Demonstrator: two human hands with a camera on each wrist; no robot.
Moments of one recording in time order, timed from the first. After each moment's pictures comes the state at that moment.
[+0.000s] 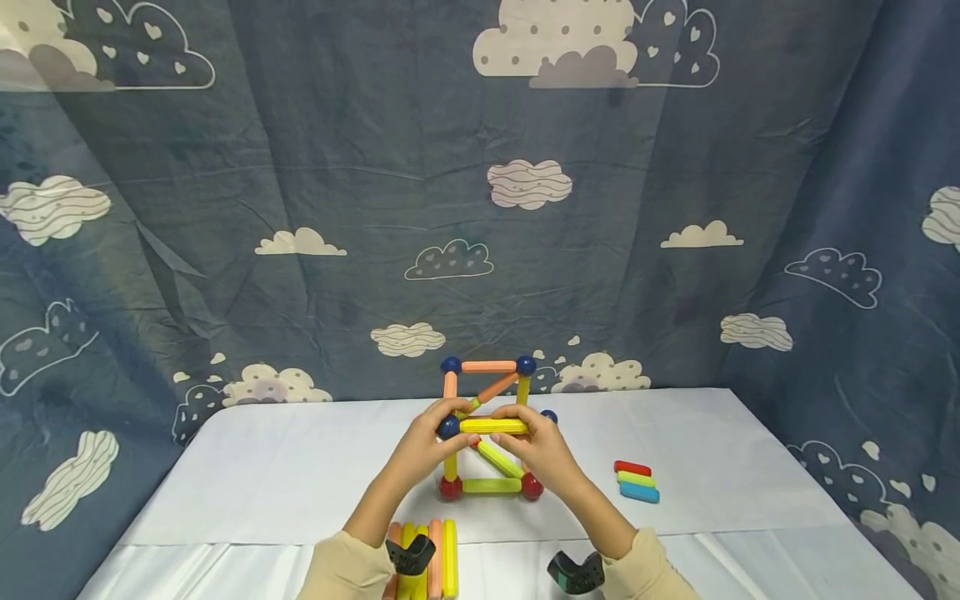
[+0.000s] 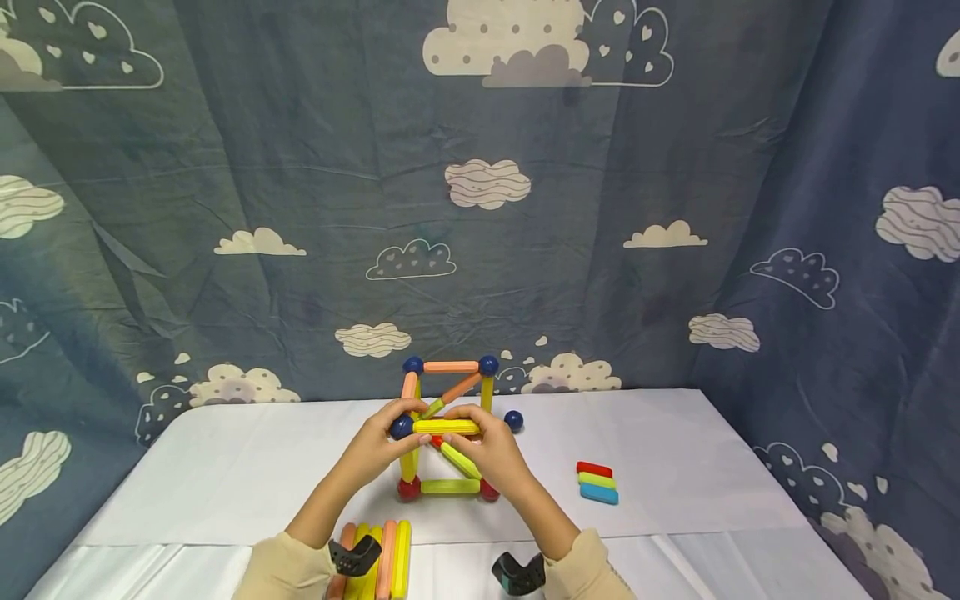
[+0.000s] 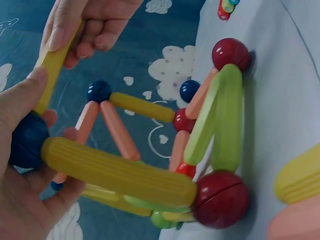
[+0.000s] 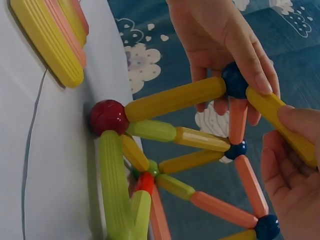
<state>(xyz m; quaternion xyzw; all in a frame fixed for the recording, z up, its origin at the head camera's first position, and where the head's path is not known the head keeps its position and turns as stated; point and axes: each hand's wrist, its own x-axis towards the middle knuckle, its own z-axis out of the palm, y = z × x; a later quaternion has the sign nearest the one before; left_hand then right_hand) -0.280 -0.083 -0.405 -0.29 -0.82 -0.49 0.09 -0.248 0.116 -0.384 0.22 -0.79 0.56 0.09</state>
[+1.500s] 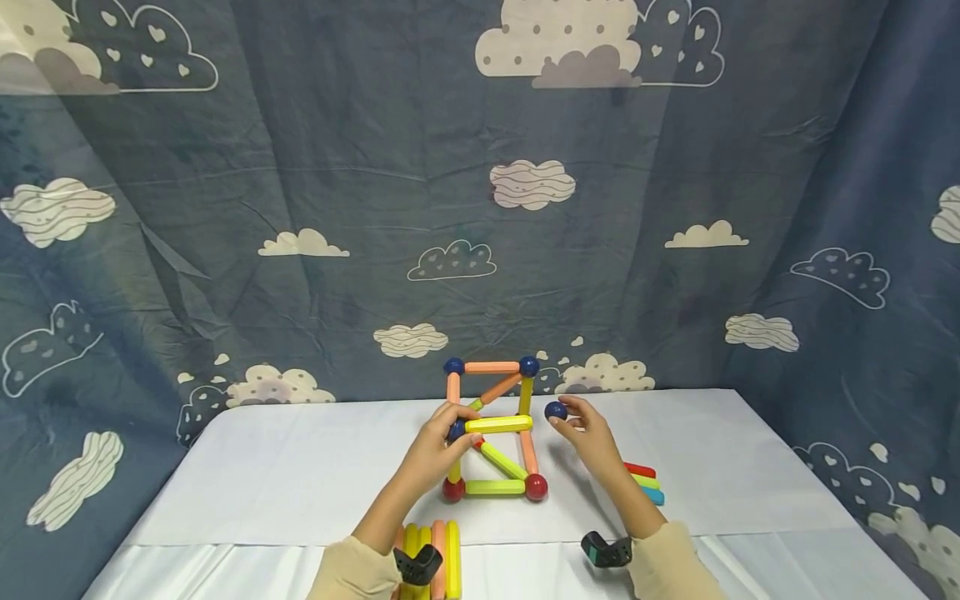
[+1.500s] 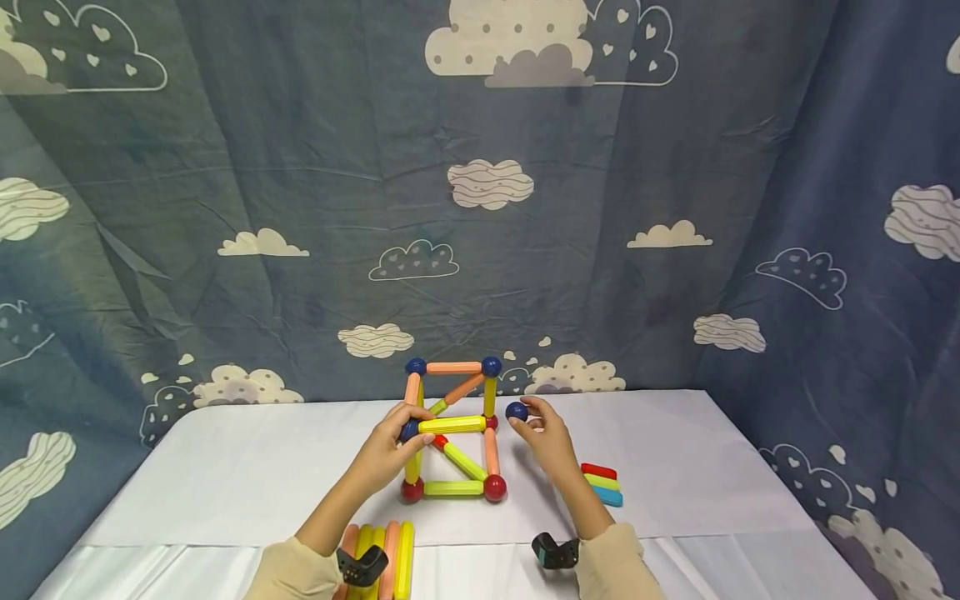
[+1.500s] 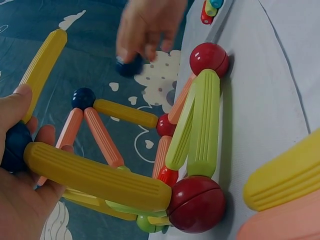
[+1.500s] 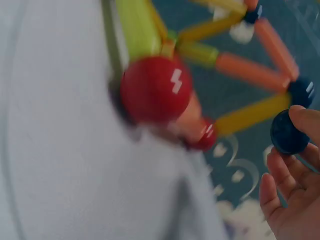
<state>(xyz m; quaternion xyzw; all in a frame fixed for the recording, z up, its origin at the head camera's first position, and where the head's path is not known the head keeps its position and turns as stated) -0.278 -0.071 -0.414 -0.28 -0.81 -0.50 0.11 -0.305 0.187 -0.443 0.03 -0.84 0.53 0.11</state>
